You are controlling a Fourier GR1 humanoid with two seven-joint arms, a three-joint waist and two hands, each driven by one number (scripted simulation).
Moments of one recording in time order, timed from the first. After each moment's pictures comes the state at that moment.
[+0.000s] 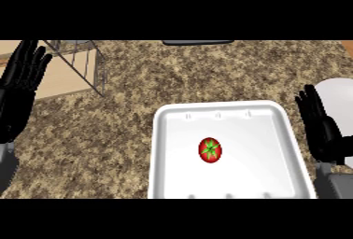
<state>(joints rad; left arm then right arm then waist) -0.26 0.58 -0.08 -1.63 0.35 0.12 -0.10 -0.12 -0.36 0.02 -1.34 -0.30 -0.12 -0.20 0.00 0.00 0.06</state>
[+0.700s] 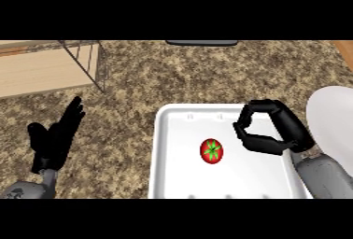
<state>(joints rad) -0.08 0.44 -0.22 -1.45 0.29 0.26 0.11 -0.29 -0.42 0.31 -1.47 0.01 0.01 -0.30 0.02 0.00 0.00</state>
